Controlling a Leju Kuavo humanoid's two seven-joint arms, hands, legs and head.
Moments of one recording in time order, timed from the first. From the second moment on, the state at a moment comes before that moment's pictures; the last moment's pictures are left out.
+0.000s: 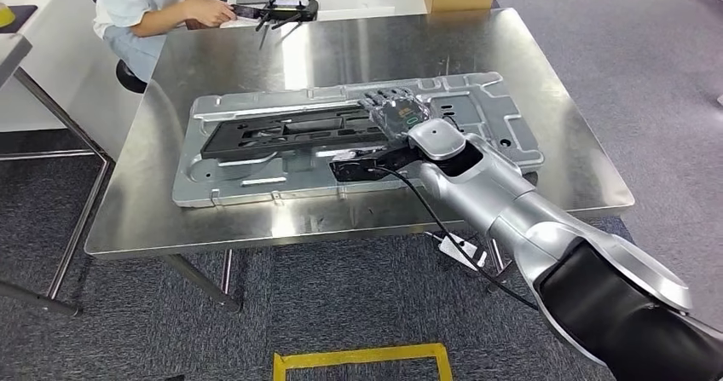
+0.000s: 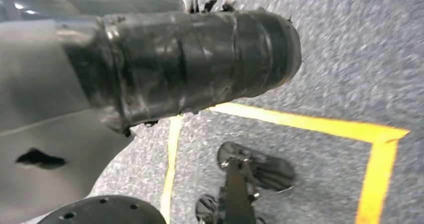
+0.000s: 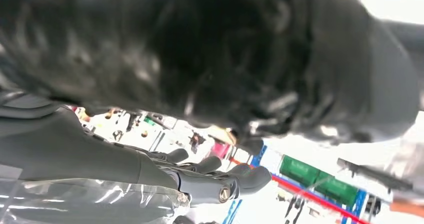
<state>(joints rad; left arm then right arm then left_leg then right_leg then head) -0.14 -0.17 1.39 -0.17 -1.14 0.20 -0.14 -1.14 -0.01 1.09 -0.51 0.88 0.13 -0.03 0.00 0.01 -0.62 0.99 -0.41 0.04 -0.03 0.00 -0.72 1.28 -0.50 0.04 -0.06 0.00</state>
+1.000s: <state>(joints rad) -0.15 -0.17 1.39 -0.17 -1.14 0.20 -0.14 -1.13 -0.02 1.09 -0.52 0.90 0.14 -0.03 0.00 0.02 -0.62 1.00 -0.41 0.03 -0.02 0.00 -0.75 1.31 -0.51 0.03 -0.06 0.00</state>
